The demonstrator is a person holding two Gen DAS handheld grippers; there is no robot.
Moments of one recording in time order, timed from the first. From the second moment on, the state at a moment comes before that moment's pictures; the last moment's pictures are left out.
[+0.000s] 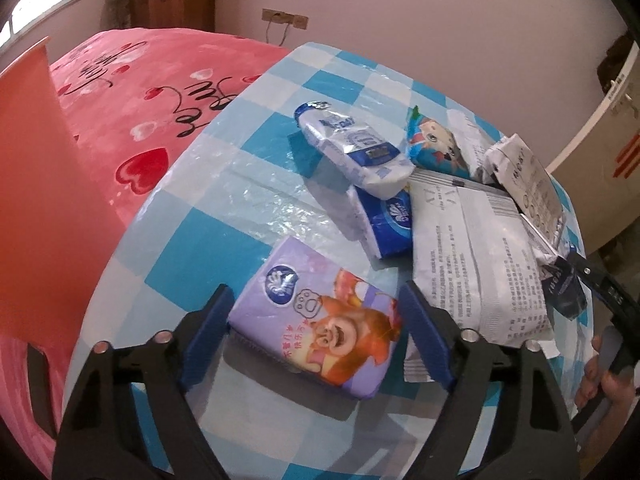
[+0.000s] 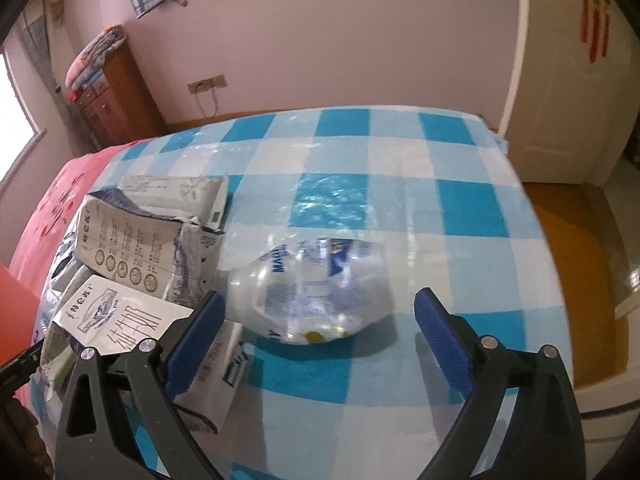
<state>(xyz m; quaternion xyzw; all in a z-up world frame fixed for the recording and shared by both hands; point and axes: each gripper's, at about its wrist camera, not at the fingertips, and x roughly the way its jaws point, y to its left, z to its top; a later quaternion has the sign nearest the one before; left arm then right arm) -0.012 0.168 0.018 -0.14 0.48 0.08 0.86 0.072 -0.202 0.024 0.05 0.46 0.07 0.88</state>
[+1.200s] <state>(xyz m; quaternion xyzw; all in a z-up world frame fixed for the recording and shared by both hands) -0.053 0.155 0.040 -0.08 0.46 -0.01 0.88 -0.002 -0.196 0.012 0.06 0.45 0.06 0.89</state>
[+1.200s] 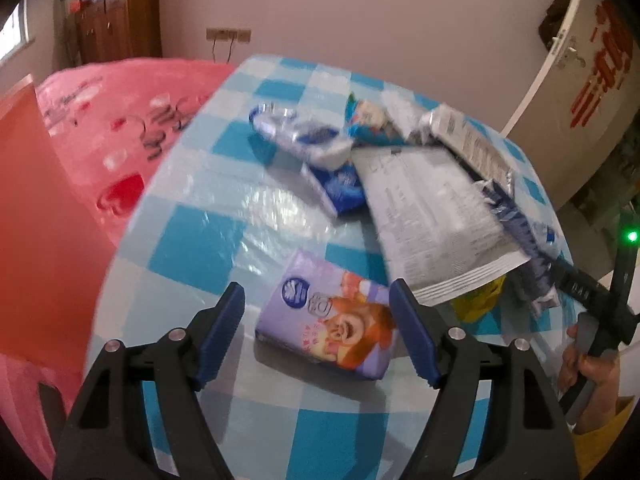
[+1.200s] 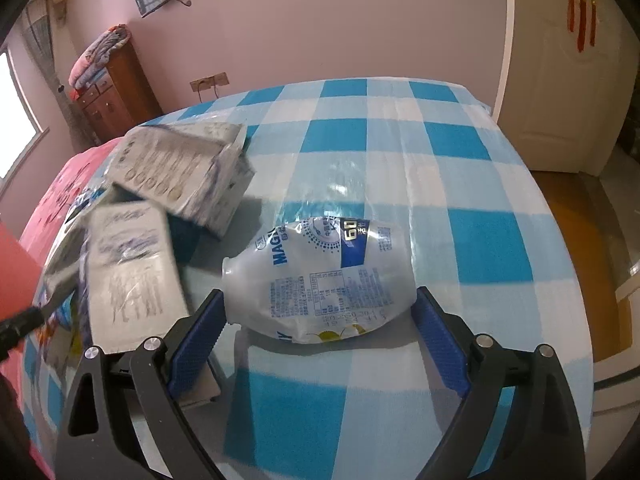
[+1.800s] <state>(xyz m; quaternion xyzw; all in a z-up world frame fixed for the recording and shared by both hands) 0.012 0.106 0.053 -0.08 0.50 -0.14 0.85 -0.043 -0.206 0.023 0.07 0.43 0.06 0.90</state>
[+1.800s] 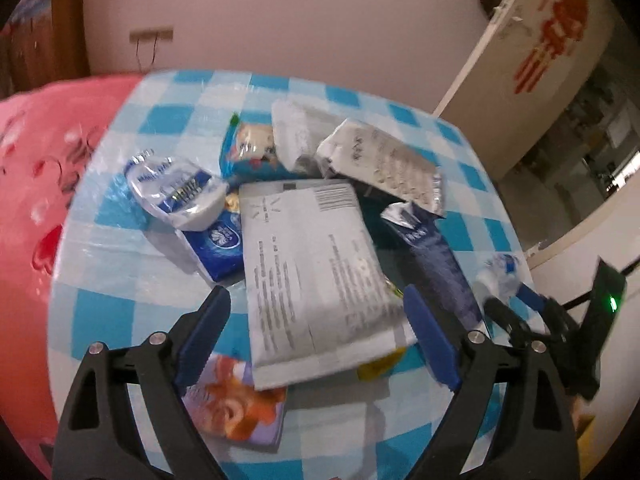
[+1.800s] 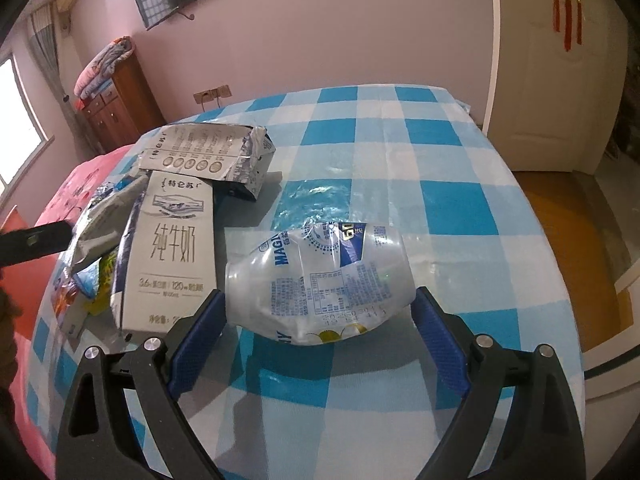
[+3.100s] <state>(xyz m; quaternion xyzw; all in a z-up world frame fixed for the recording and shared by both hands) -0.010 0.133 0.070 -0.14 0.45 -0.12 0.88 -0.073 -0.190 0.061 0.07 0.41 0.09 0.90</state>
